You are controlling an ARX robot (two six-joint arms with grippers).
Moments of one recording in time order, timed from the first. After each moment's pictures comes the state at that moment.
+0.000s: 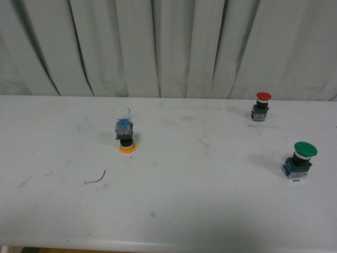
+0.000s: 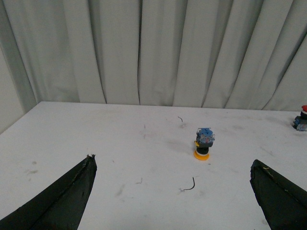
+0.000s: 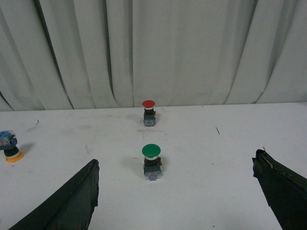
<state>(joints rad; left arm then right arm) 0.00 0.01 0.01 0.00 0.00 -0.02 0.00 0.00 0.01 0.00 0.00 0.01</state>
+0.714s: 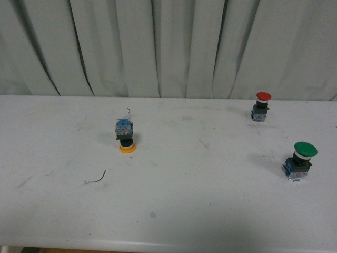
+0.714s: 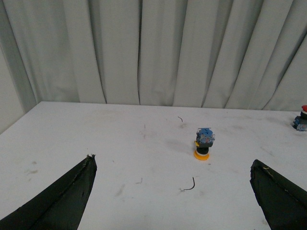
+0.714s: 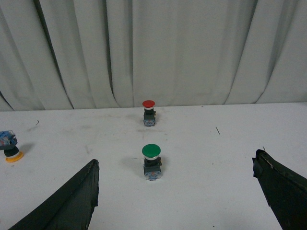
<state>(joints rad) 0.00 0.01 0.01 0.00 0.00 -0.02 0.00 0.00 0.01 0.00 0.00 0.01</state>
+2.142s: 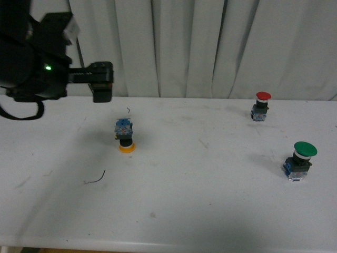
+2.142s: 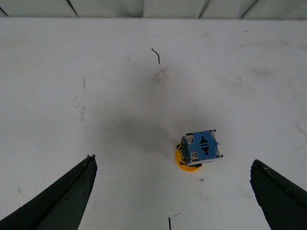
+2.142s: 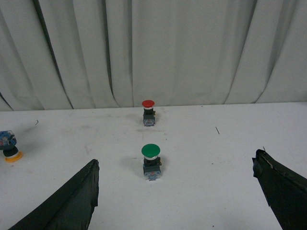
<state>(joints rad) -0.15 1.90 1.14 0.12 -0.04 -0.08 0.00 0.00 0.01 0.00 0.00 0.01</state>
